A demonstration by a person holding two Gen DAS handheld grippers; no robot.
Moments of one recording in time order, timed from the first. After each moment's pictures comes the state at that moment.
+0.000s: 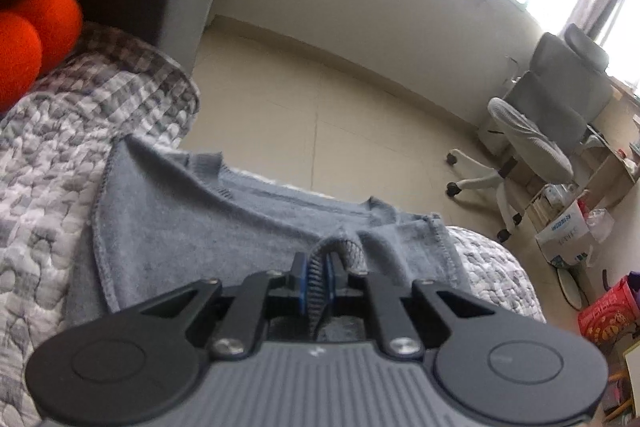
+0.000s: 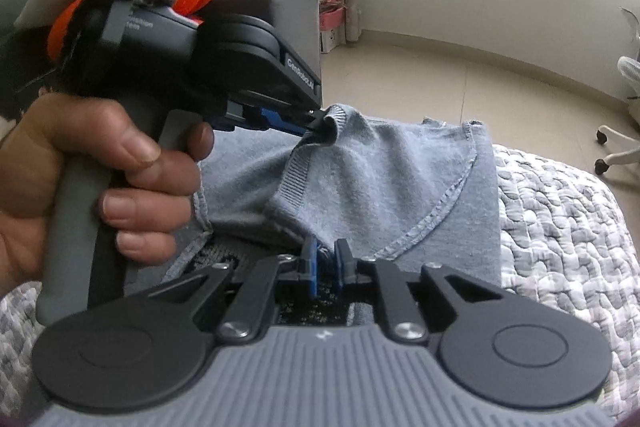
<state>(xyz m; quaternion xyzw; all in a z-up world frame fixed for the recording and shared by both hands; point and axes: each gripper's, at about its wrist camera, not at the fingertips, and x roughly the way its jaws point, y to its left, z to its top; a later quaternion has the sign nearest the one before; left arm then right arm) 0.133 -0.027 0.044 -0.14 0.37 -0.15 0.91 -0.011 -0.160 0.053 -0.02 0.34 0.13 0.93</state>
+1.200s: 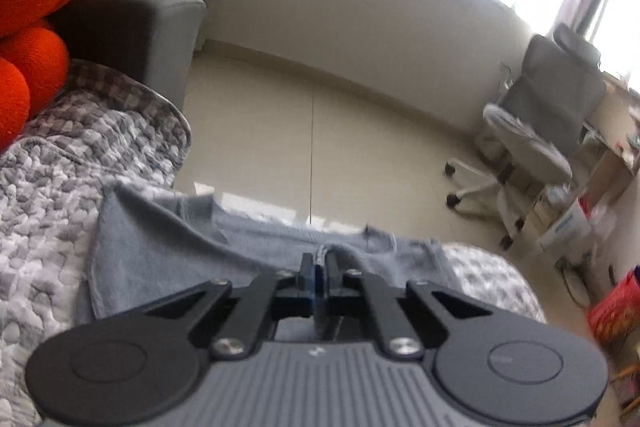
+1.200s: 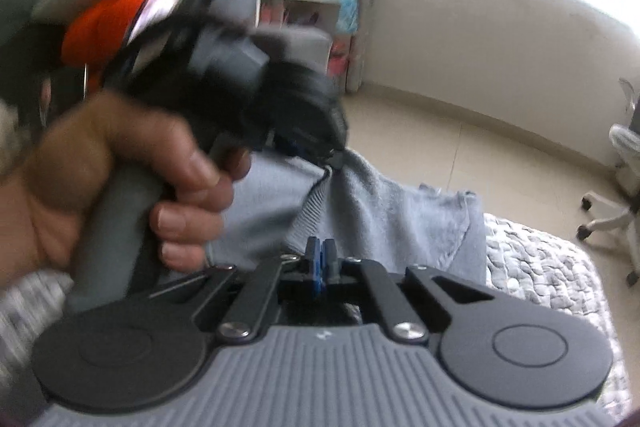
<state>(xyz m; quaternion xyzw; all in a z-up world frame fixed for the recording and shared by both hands) 0.148 -0.028 0.056 -0.12 0.34 -0.15 0.92 0.007 -0.151 0.056 -0.05 0.26 0.13 0.96</state>
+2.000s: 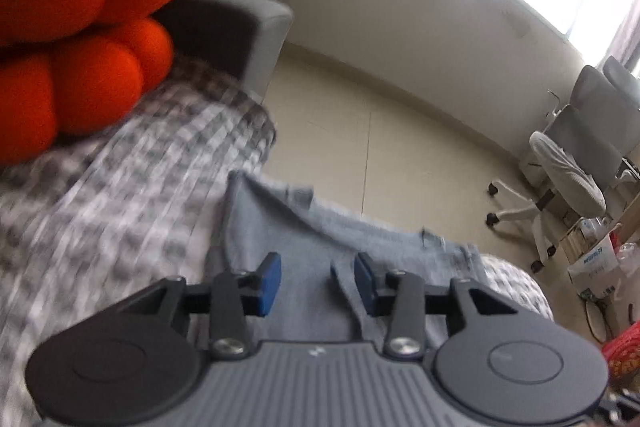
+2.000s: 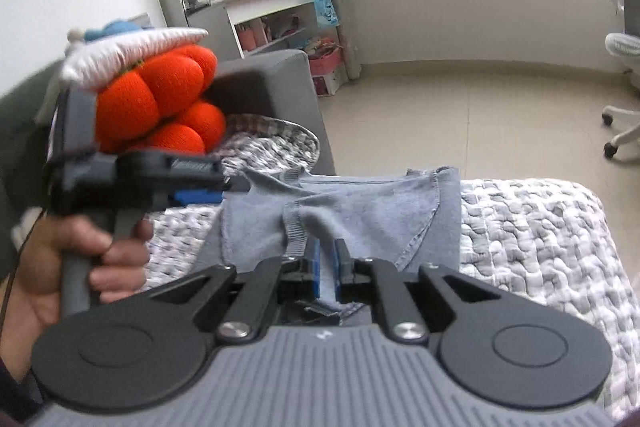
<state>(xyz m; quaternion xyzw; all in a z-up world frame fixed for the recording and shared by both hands) 0.085 0.029 0.087 -0.16 0.37 -0.07 0.91 -0.013 -0.215 0.108 0.09 0.29 0.15 0.94</state>
